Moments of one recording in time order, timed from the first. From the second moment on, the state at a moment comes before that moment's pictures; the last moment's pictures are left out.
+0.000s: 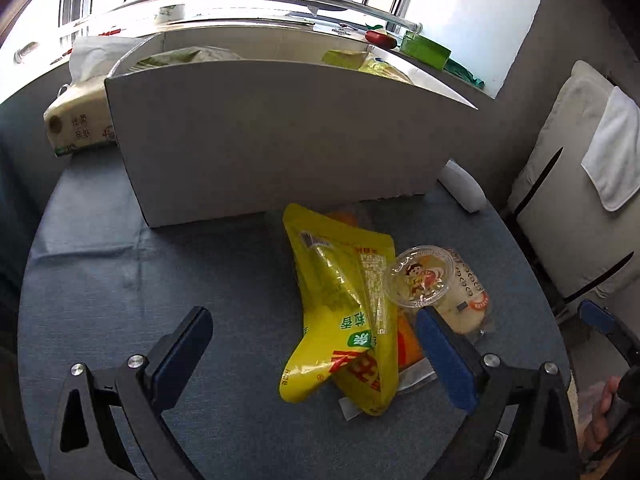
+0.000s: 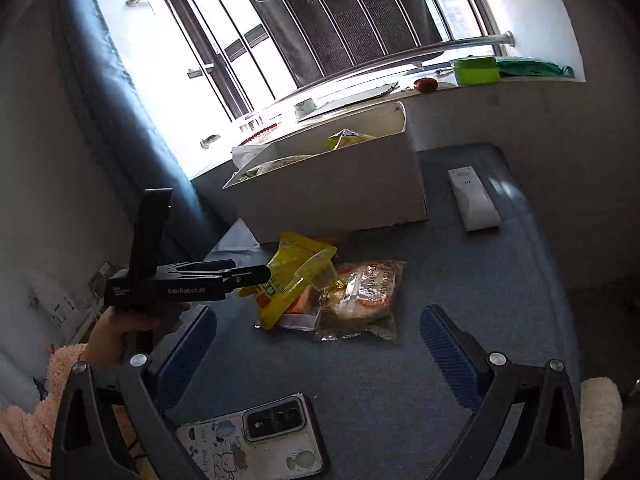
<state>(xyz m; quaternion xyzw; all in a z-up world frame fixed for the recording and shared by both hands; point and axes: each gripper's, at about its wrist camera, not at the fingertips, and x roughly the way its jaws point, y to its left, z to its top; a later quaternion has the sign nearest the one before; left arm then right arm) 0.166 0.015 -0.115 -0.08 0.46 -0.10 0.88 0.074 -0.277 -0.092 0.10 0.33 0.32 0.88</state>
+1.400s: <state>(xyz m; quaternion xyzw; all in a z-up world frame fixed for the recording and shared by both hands) 0.068 0.089 -0.057 -0.13 0.33 -0.08 0.93 0.166 -0.175 -0.125 -0.06 0.39 0.31 0.87</state>
